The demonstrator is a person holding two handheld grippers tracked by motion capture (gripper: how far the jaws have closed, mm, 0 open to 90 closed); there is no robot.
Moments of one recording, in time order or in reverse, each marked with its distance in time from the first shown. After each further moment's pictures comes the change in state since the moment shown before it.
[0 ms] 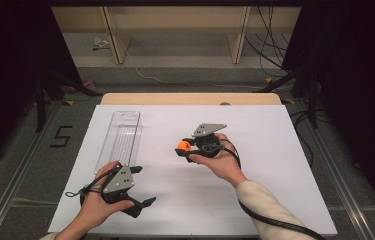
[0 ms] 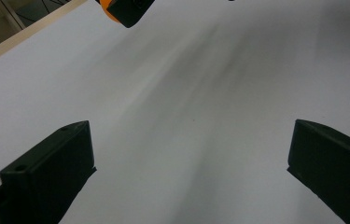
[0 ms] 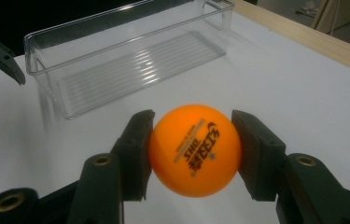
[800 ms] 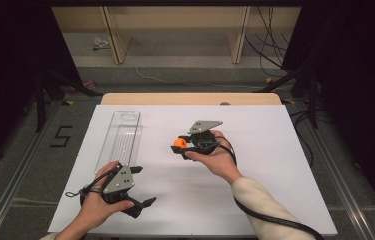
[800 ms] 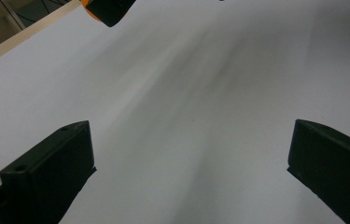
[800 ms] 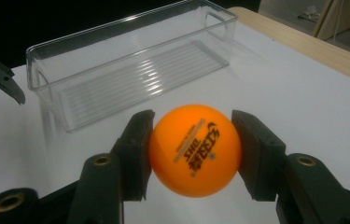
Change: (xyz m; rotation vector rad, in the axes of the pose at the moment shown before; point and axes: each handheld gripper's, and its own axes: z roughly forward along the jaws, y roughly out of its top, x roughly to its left) left arm -0.001 0.000 0.000 0.000 0.000 0.002; right arm 0.001 0.011 0.008 -0.014 0.008 0.000
